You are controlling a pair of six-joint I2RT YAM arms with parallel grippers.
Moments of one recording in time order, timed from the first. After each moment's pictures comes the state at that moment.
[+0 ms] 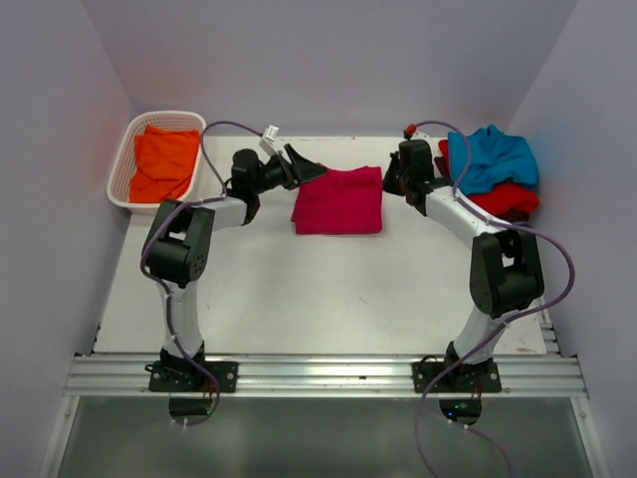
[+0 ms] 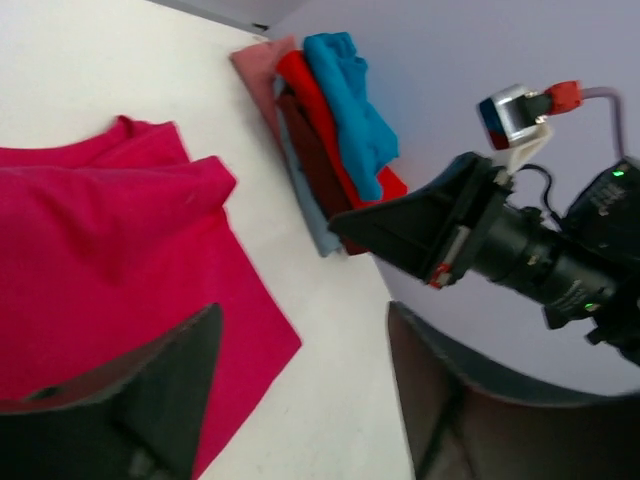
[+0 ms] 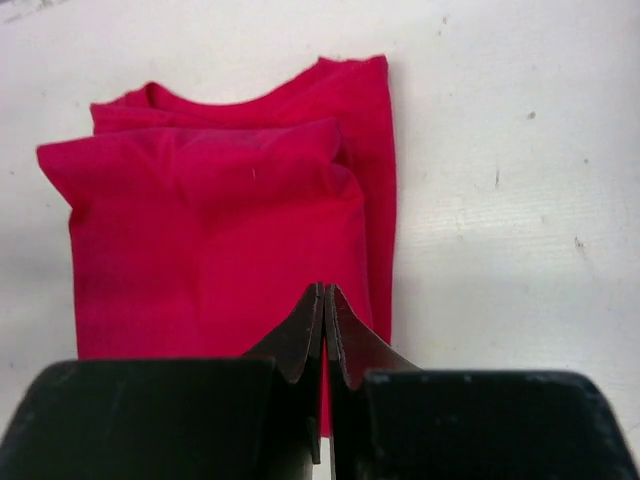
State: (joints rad) left arm -0.27 2.03 1.23 0.72 0.69 -0.91; right arm 0.29 1.76 1.30 -0.14 0.12 0.46
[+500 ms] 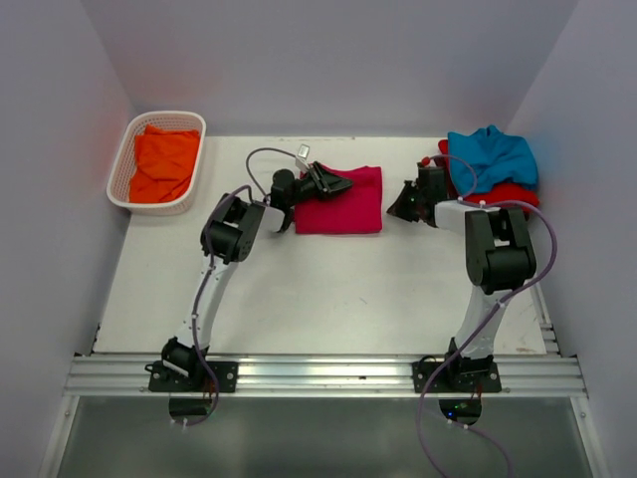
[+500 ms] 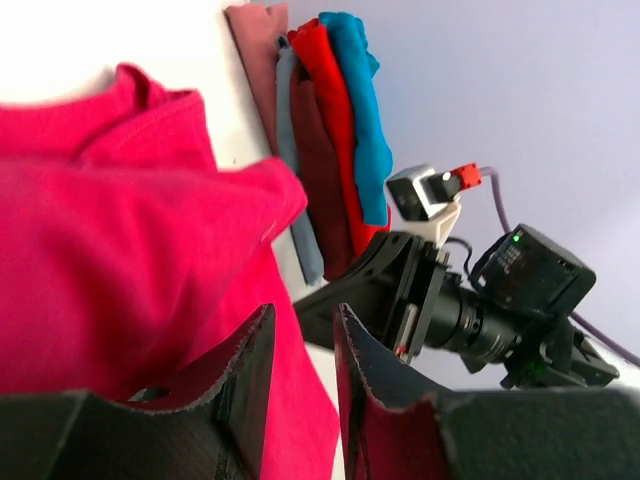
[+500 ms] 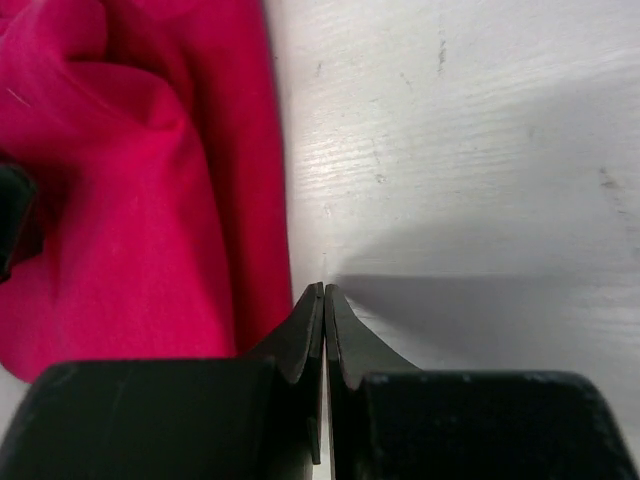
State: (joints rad) left arm -0.40 2.61 1.60 1.09 0.67 -1.33; right arm 0.13 1.93 1.11 0.05 -0.19 0.54
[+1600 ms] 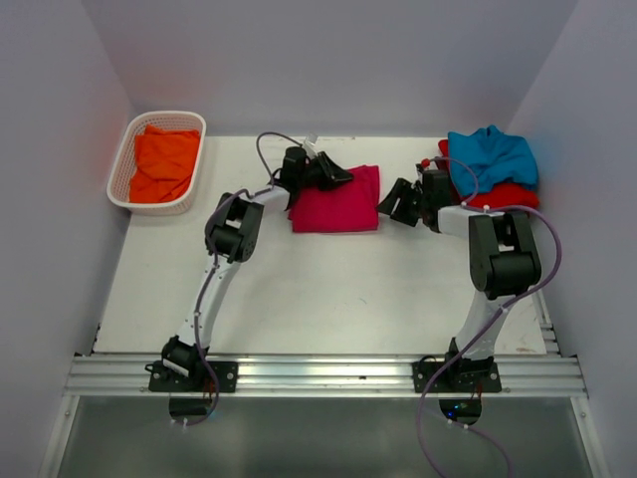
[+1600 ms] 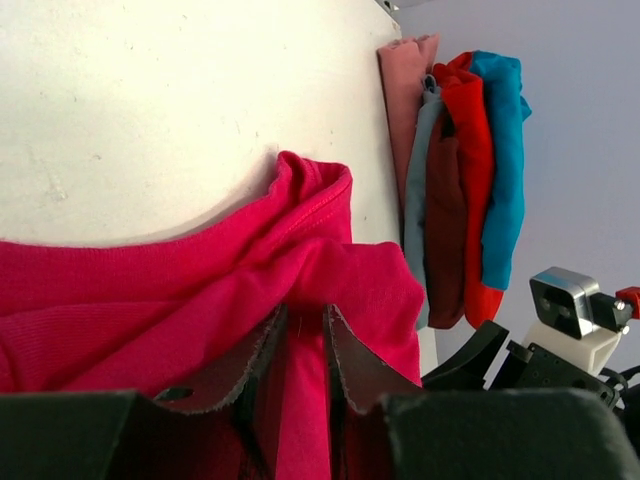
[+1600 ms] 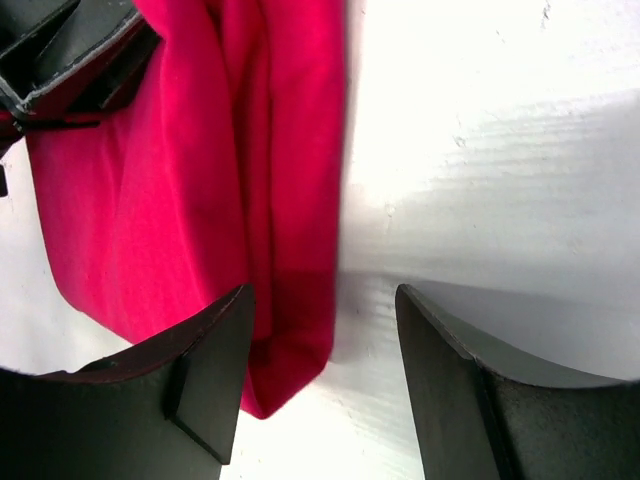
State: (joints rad) left arm -0.39 2.75 2.08 0.41 0.59 -1.08; right arm 0.12 1.90 1.04 0.14 -0.34 0.56
